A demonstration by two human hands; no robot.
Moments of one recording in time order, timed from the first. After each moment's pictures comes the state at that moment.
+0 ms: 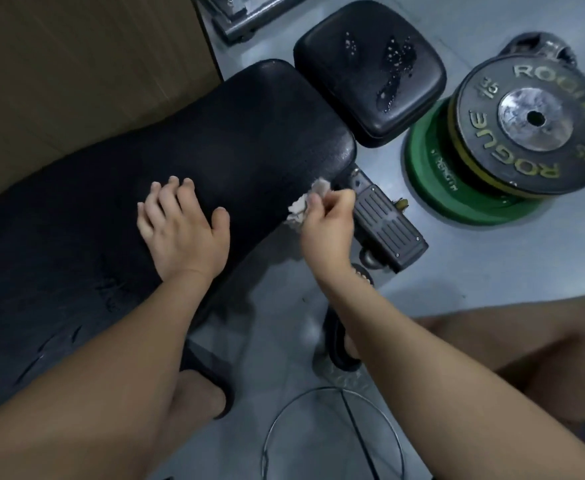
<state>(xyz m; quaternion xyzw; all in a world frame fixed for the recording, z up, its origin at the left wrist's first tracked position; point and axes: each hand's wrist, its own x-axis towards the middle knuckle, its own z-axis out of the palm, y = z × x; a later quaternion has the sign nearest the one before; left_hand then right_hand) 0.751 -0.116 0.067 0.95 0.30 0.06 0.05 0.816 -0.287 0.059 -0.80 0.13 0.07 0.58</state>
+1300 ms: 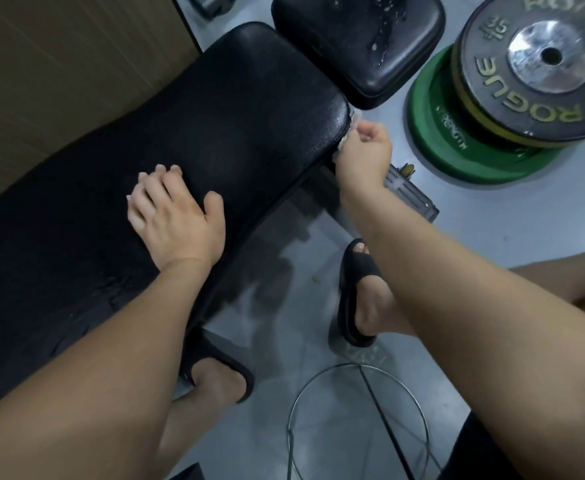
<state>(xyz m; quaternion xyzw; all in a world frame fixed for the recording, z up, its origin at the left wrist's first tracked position) 0.753 -0.118 0.067 0.95 0.30 0.05 0.03 0.893 -0.307 0.053 -0.71 0.29 0.05 0.64</state>
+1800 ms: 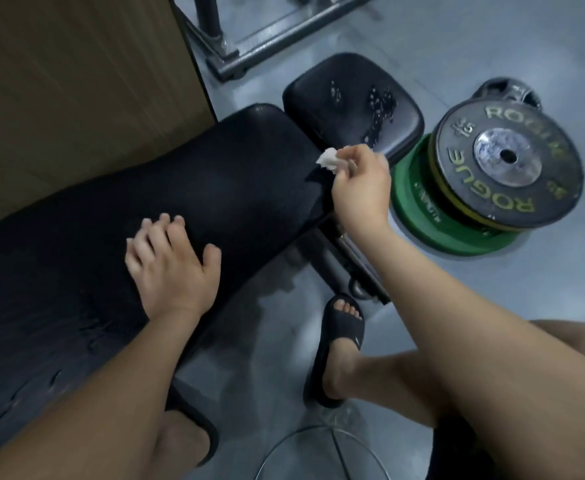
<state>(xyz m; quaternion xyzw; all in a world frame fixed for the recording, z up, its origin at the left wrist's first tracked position) 0.753 -0.115 0.069 0.95 0.30 0.06 0.05 0.934 -0.322 0.094 -0.89 0.01 -0.01 0.46</state>
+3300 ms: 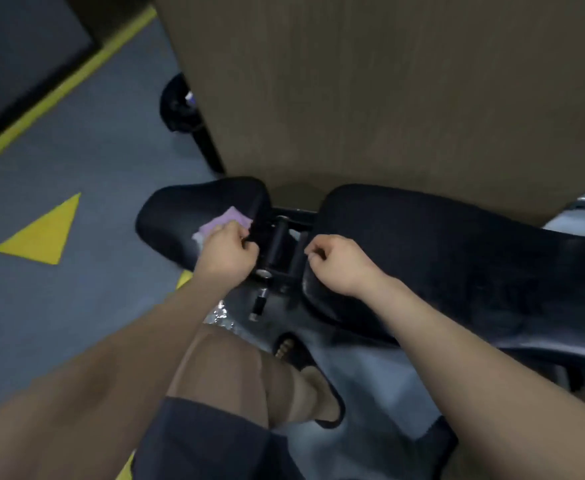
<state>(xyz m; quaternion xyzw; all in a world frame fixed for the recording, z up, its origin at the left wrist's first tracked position) 0.338 0.080 0.196 0.74 0.63 0.13 0.20 0.546 -0.003 0.193 -0.70 -0.60 0.33 0.20</state>
